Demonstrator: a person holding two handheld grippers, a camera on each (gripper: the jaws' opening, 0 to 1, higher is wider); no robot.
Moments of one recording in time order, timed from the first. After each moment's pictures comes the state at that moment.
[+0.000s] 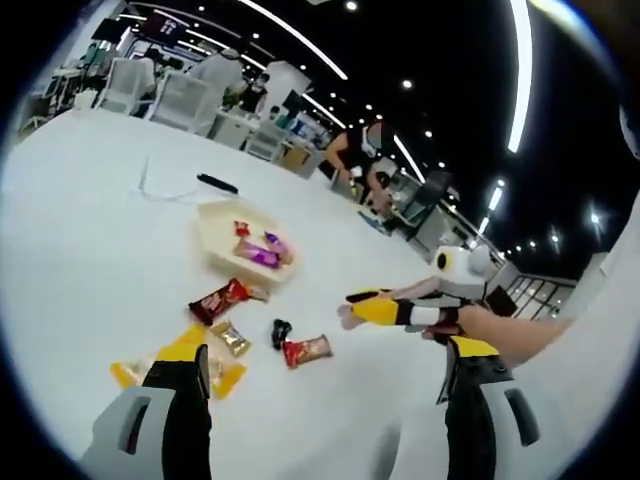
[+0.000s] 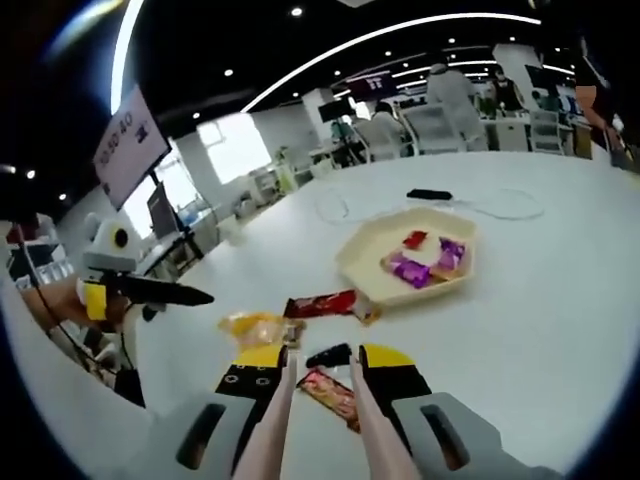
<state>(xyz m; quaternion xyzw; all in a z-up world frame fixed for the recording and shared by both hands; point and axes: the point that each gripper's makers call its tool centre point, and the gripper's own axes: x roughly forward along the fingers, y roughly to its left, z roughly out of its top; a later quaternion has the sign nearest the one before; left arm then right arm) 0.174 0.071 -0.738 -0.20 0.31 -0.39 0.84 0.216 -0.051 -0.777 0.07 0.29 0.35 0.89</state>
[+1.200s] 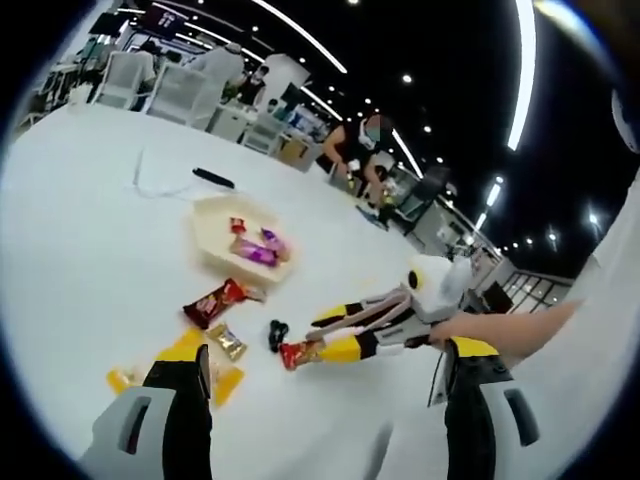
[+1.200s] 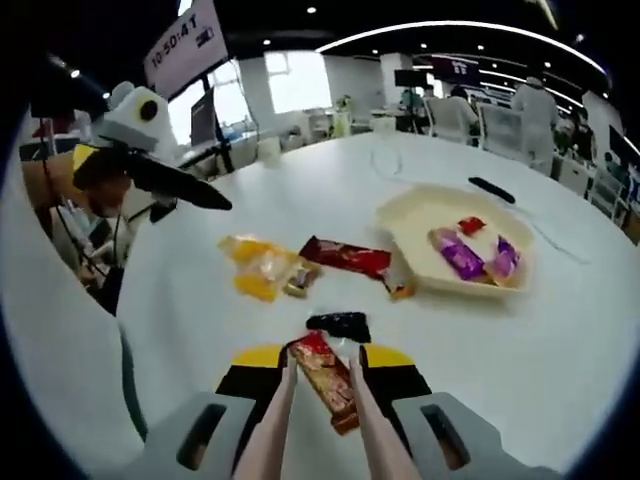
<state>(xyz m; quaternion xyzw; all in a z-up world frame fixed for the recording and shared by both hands) 0.180 0.061 -0.735 -0.20 0.32 -0.41 0.83 0.209 -0.025 -0.832 -0.10 0.32 0.44 0.83</state>
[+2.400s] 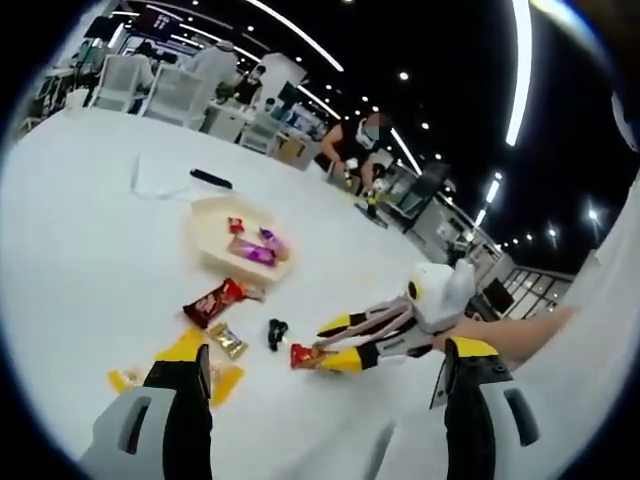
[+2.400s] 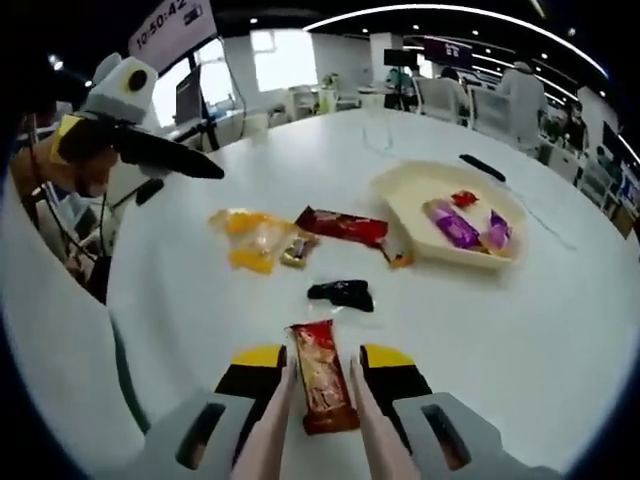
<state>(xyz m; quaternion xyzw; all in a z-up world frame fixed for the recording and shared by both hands) 0.178 0.064 -0.739 -0.20 0.32 -0.40 0.83 0.194 -0.037 -0.842 -0.11 0.36 0.40 0.84</state>
